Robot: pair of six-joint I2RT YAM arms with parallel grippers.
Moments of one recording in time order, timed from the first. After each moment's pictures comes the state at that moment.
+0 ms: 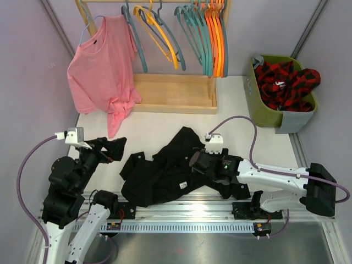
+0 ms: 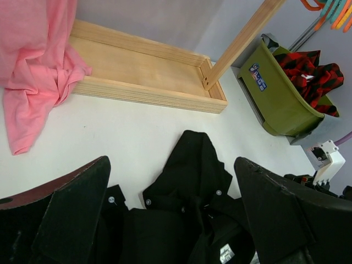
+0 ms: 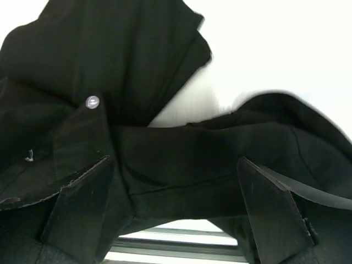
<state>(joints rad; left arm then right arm) -0.29 0.30 0.87 -0.64 0.03 -0.44 1.17 1.24 0.83 -0.67 0.67 1.01</state>
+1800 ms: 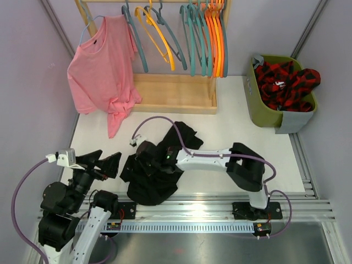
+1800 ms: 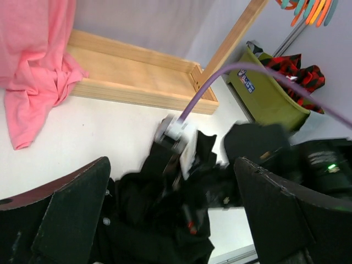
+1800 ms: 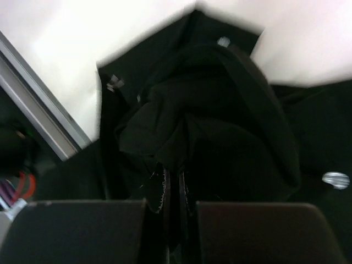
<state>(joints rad) -0.29 0.06 0.82 -0.75 0.04 -0.44 1.22 1.92 1.42 -0.23 0.11 0.42</state>
